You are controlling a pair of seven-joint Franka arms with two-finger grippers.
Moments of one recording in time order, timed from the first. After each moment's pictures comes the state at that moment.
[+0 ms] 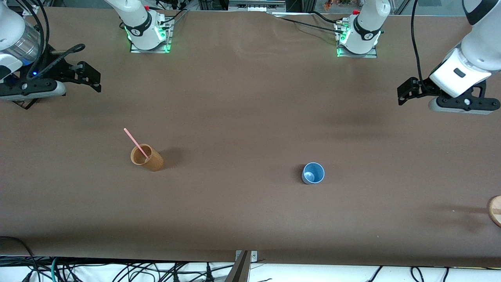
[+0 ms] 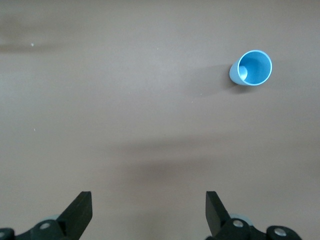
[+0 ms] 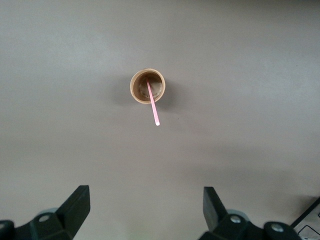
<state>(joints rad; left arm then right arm) -0.02 -0.01 -0.09 -1.68 0.02 1.63 -0.05 0.07 -0.02 0.08 -1.62 0.00 1.59 0.02</state>
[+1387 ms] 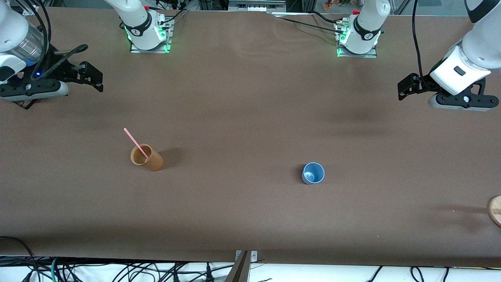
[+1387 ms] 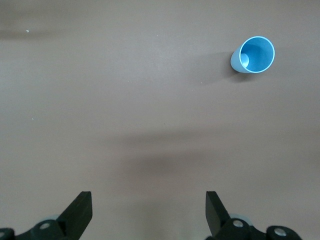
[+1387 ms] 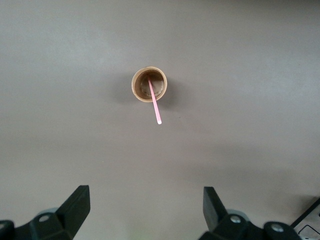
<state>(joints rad) -0.02 -0.01 -0.10 -1.67 0.02 1.59 -0.05 0.08 -0.02 0.08 -1.62 0.00 1.59 0.02</state>
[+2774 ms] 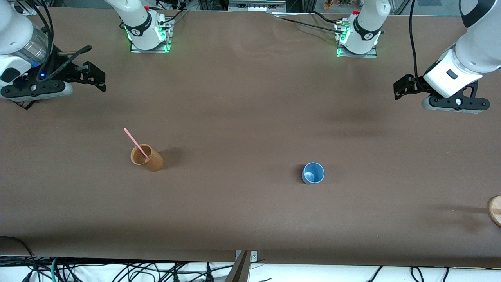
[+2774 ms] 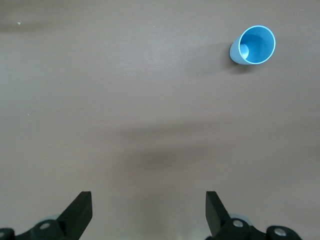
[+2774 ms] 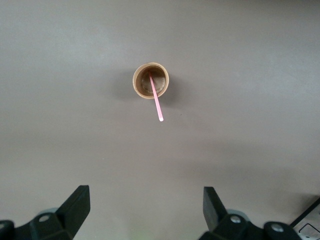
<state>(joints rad) -0.02 0.00 -0.11 -1.67 0.02 1.57 -0.05 0.08 -0.02 0.09 -1.64 0.00 1.59 0.02</state>
